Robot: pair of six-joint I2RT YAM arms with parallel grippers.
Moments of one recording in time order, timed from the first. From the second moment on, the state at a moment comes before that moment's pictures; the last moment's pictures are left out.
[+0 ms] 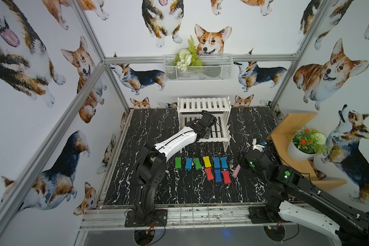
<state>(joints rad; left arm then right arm) -0.70 1.97 1.69 -0.70 -0.38 -0.37 0.80 0.79 0.77 -0.73 0.53 0.90</state>
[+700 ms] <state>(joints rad) -0.74 1.67 1.54 -0.70 -0.31 -0.43 0.80 0.79 0.79 -0.73 0.55 0.90</state>
